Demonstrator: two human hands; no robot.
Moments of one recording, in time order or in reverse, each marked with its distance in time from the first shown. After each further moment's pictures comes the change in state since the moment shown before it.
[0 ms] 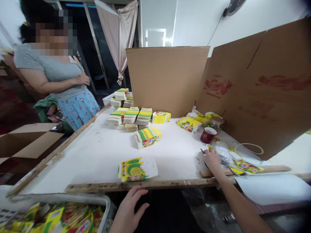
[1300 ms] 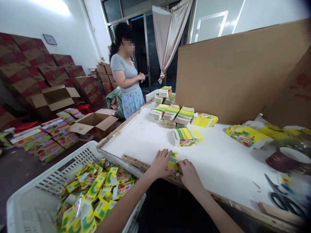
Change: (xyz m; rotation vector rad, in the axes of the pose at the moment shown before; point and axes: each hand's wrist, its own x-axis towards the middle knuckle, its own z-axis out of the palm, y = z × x) left_hand 0.065 -0.037 -0.042 0.436 0.045 -0.053; right_hand -0.115 -0.251 -0.026 0.396 -0.275 -0.754
